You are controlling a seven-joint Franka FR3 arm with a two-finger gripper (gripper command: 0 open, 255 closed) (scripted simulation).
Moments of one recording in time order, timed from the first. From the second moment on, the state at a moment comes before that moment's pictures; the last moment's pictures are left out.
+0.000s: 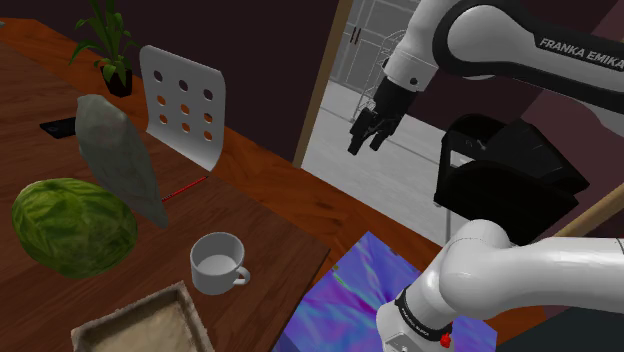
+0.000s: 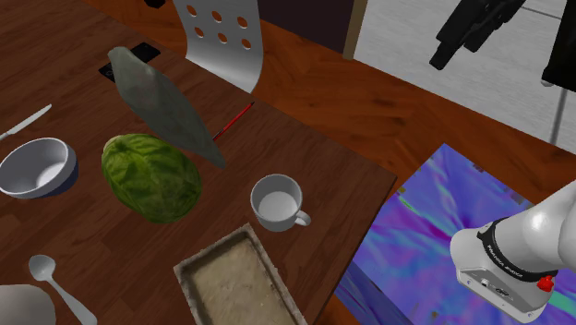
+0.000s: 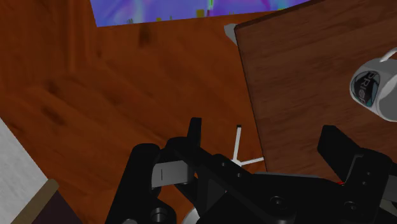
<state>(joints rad) -0.01 -0.80 0.00 -2.42 0.08 1.67 0.10</state>
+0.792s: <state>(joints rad) 0.07 -0.65 0.19 -2.50 0.18 1.91 0.27</state>
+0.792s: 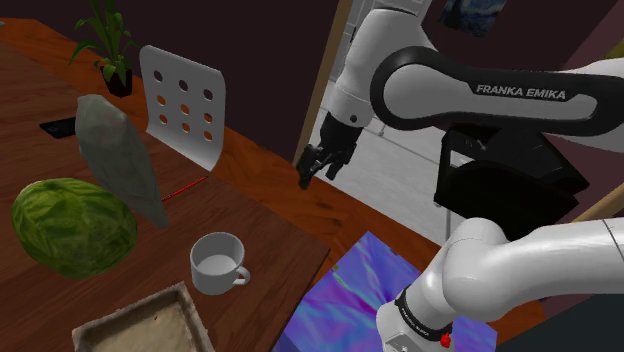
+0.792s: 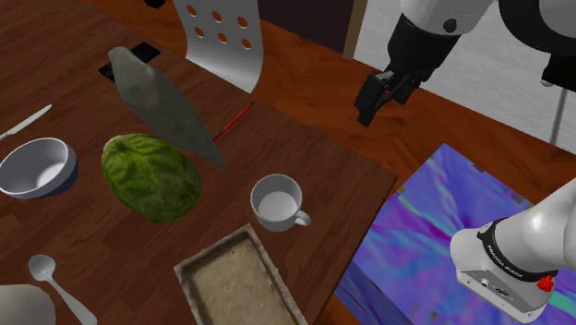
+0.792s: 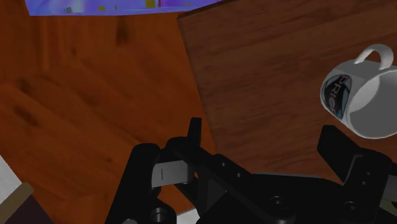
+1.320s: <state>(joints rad) 0.11 -0.43 0.34 -2.47 0.21 2.10 0.40</state>
